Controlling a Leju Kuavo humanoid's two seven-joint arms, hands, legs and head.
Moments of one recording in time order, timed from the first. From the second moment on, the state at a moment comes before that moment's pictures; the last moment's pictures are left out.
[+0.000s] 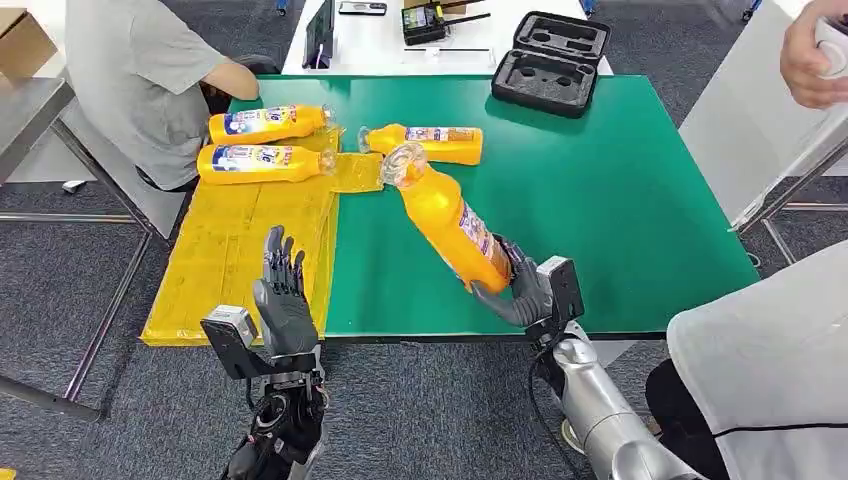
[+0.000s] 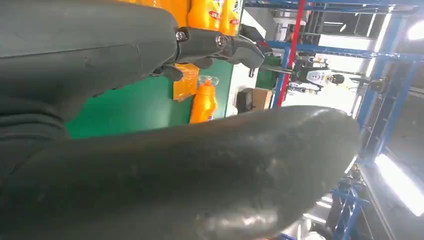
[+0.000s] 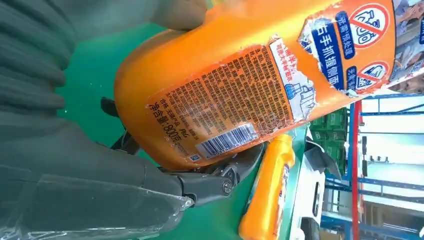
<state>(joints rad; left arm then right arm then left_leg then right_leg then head) -0.16 -0.30 -0.26 -1.20 0.08 0.16 -0.70 -0.45 0.00 0.24 -0.66 -0.01 0.20 -0.70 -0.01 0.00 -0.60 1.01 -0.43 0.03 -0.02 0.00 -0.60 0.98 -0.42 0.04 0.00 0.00</state>
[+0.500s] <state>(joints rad) -0.16 -0.30 -0.28 -1.21 0.04 0.25 -0.70 -0.45 0.02 0.27 -0.66 0.03 0.25 -0.70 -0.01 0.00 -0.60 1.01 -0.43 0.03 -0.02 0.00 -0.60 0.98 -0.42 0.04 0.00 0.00</state>
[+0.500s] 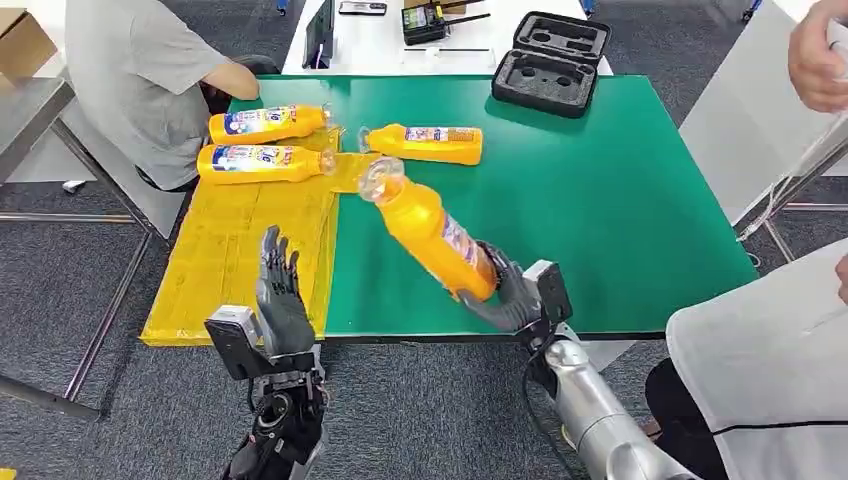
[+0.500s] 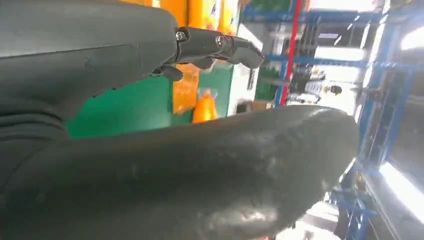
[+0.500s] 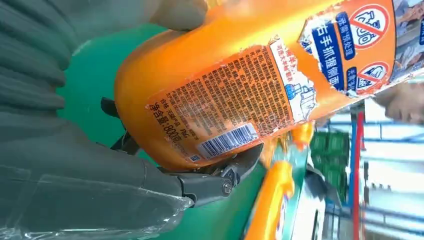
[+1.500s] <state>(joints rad) -0.26 -0.24 -0.63 -1.06 -0.20 0.66 -0.70 -0.48 0.10 0.32 -0.60 0.06 0.27 -0.70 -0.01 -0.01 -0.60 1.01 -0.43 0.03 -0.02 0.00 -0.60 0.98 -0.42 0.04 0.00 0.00</state>
